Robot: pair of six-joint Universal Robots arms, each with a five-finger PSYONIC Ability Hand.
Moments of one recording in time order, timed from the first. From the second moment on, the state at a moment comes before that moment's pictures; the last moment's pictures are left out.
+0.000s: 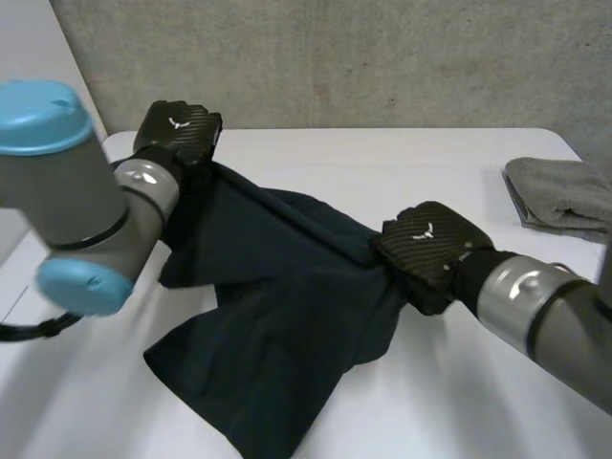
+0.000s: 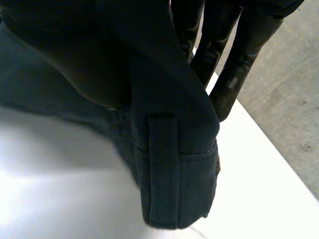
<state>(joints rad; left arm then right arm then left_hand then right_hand) 4.26 -2.01 -1.26 3.25 -1.61 3.53 2.04 -1.44 1.59 0.26 1.26 2.55 1.13 1.19 1.19 1.19 0.96 0.93 1.17 1.16 1.19 0.97</state>
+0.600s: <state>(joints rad) 4.15 -1.66 -1.63 3.09 -1.79 3.33 2.23 -0.95 1.16 0.17 1.56 3.03 0.23 0.24 0.24 0.23 0.06 0.95 1.17 1.18 1.19 0.98</state>
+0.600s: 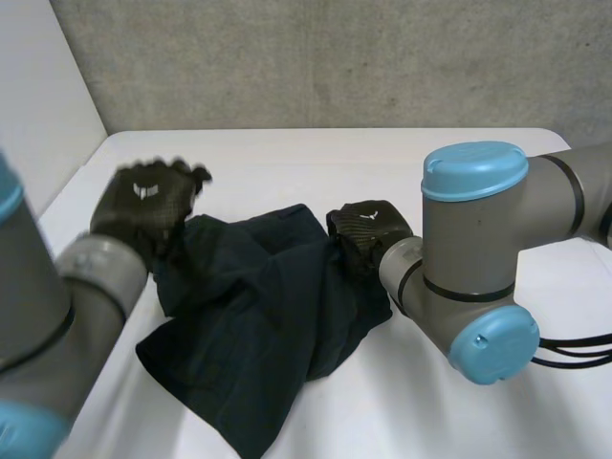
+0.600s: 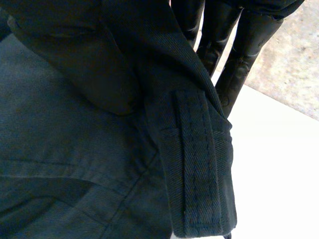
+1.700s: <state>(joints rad) 3.94 -1.88 -1.57 3.01 -1.90 3.15 2.20 -1.10 1.15 0.34 1.58 2.84 1.13 1.19 1.19 1.19 0.97 0.96 1.17 1.18 1.19 0.98</state>
